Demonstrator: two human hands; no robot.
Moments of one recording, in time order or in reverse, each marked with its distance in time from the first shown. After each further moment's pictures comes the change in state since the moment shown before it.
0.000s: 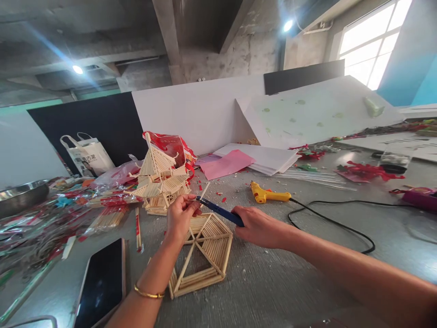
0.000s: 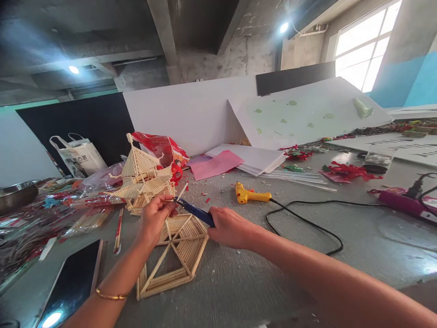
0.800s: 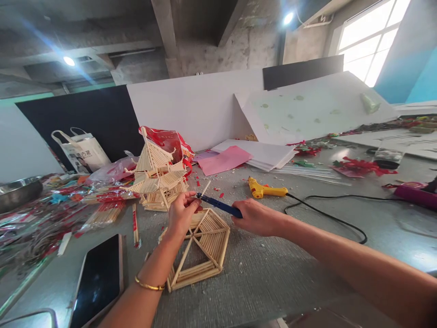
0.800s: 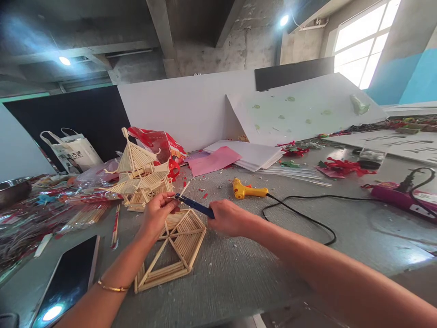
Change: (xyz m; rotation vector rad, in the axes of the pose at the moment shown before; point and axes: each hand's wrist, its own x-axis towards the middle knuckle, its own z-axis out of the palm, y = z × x) left_hand 0.002 -0.016 0.003 0.074 -0.041 -0.048; right_hand 0.009 0.012 0.000 -0.111 -0.026 0.014
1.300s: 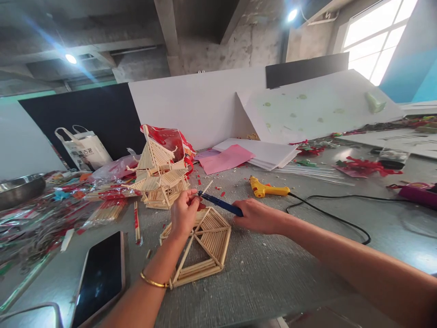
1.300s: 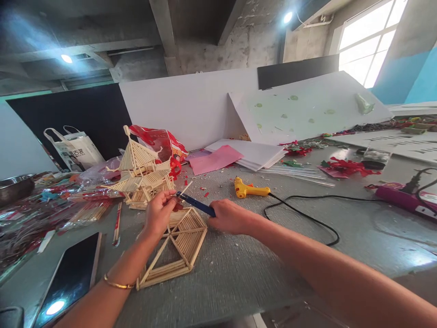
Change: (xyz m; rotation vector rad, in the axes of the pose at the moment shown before) left_hand 0.000 -0.003 0.004 0.132 0.026 0.101; right_hand 0.002 -0.001 -0.003 0.047 -0.050 -0.026
